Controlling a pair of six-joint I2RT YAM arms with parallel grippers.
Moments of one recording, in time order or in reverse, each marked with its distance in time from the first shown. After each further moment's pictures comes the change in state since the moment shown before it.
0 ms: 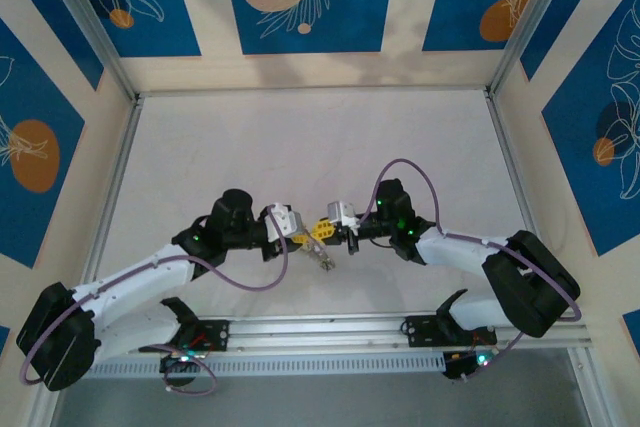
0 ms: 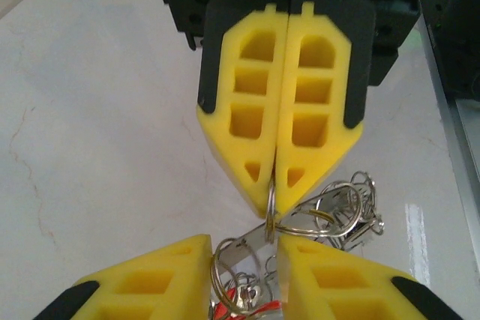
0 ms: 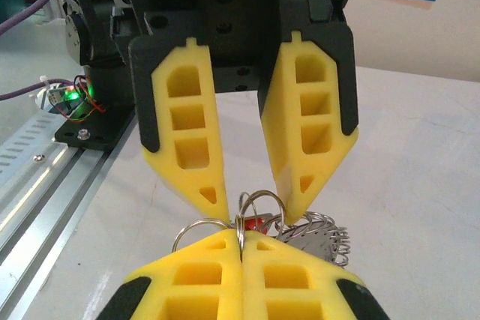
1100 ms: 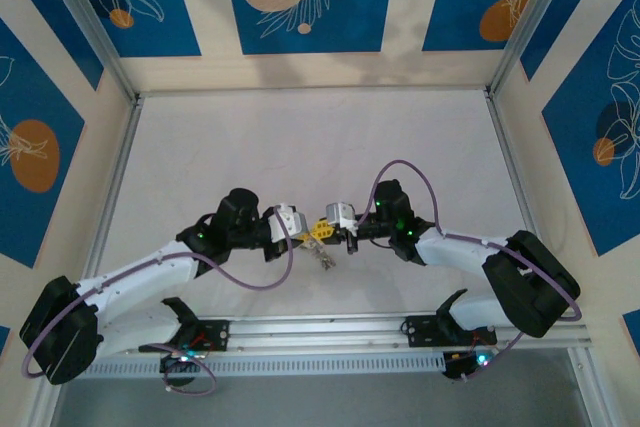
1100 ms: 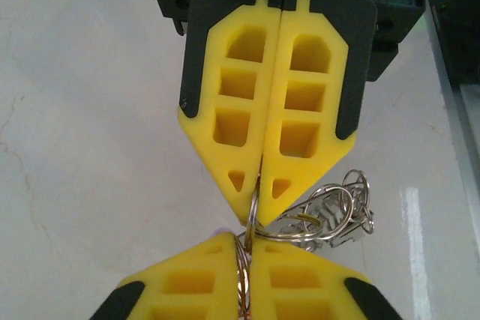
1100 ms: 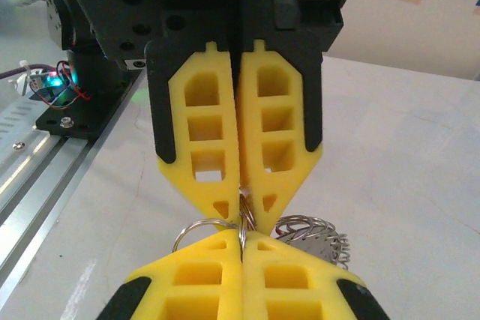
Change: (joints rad) left arm -0.021 0.038 0.026 -0.042 -0.034 0.019; right arm 0.013 0.000 0.000 -0.021 0.045 -0.042
